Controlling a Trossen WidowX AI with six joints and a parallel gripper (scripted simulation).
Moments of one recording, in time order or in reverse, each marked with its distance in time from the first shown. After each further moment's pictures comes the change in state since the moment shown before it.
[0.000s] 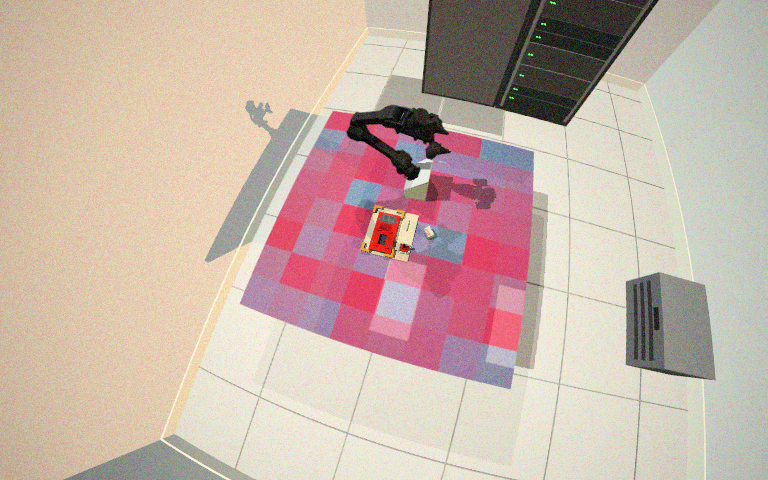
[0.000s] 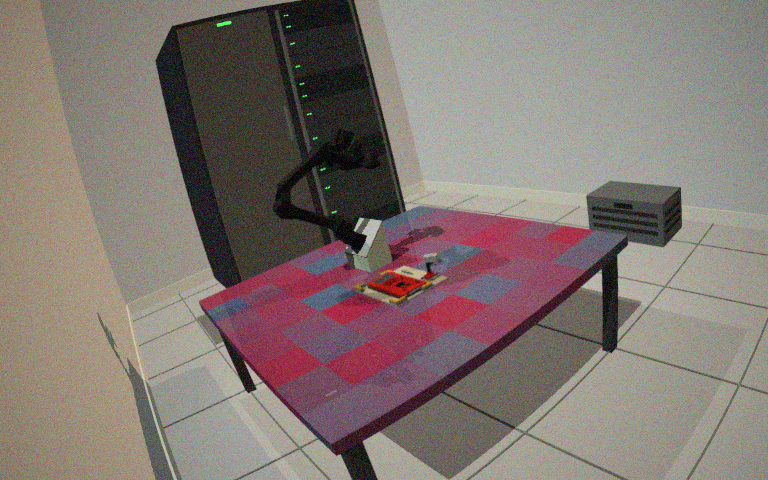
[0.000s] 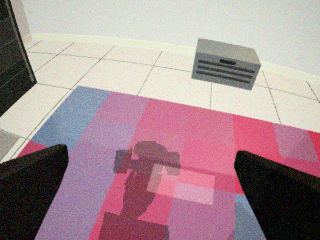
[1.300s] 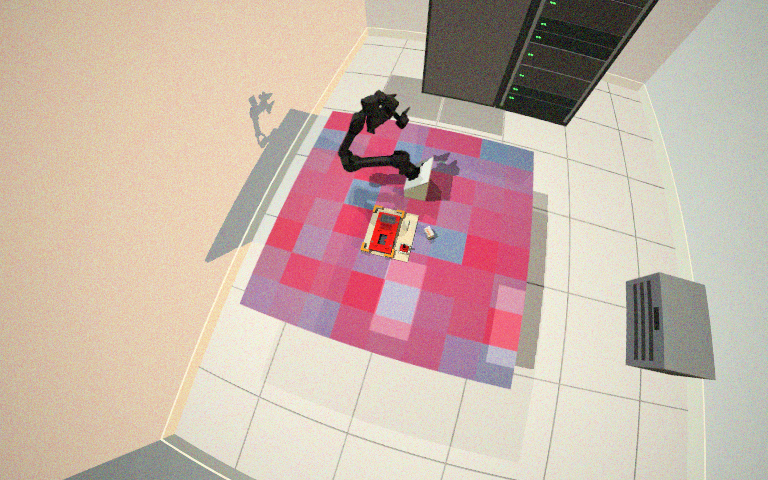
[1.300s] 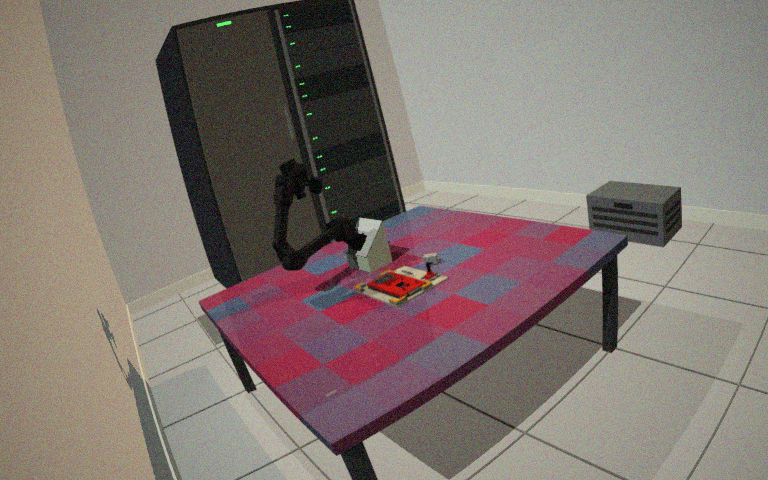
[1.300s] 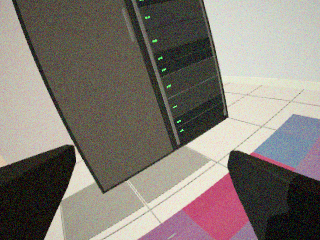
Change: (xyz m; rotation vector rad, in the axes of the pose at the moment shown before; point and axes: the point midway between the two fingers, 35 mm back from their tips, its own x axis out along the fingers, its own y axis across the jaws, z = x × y) arm -0.143 0.218 -0.093 0.087 -0.182 0.872
